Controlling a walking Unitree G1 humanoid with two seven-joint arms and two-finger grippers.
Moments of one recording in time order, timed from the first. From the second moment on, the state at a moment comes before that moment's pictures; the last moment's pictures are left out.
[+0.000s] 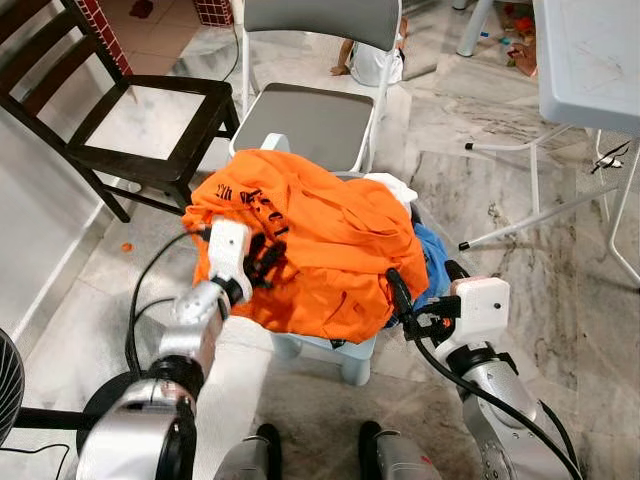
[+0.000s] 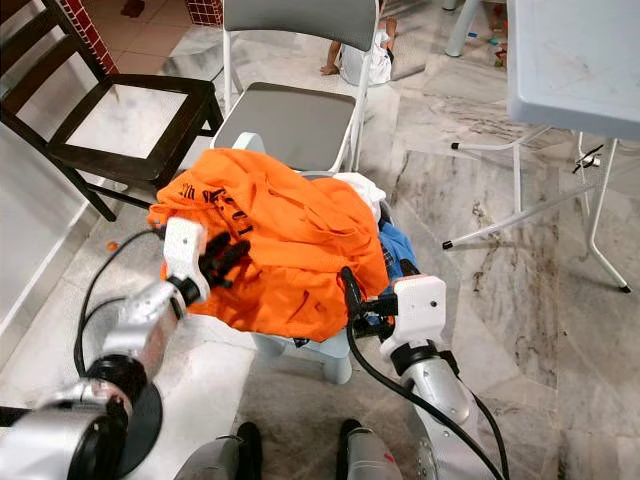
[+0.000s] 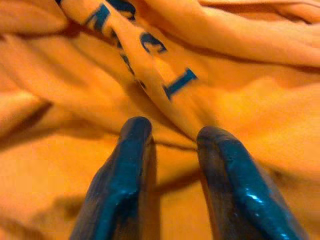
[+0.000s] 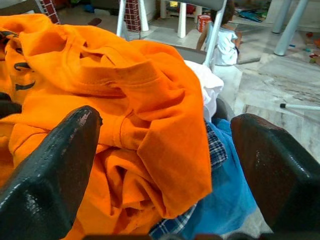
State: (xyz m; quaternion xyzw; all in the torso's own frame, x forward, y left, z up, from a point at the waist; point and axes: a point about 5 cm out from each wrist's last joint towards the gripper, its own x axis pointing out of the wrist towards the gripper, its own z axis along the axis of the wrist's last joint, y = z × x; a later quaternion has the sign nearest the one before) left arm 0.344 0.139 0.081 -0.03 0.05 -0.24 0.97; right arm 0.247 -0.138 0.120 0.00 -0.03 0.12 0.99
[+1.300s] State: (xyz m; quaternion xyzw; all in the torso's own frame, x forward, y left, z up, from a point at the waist) left arm 0.255 0.176 0.131 0.11 -0.11 -0.06 0.99; right arm 0.271 -0.137 0.126 0.01 -0.04 0.10 0.99
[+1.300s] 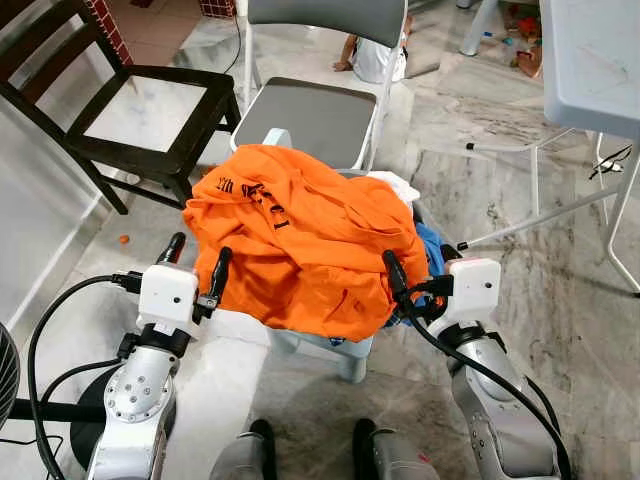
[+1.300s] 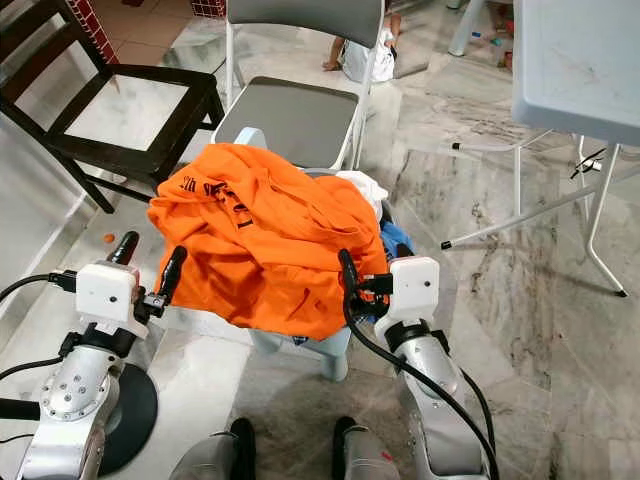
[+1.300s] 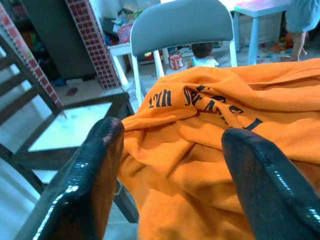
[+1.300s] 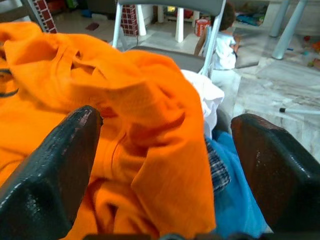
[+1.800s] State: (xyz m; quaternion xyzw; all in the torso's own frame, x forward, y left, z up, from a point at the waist) left arm 0.266 0.150 0.140 0.07 -0.10 -0.10 0.99; right arm 0.280 -0.145 0.129 0.01 -0.04 0.10 0.99
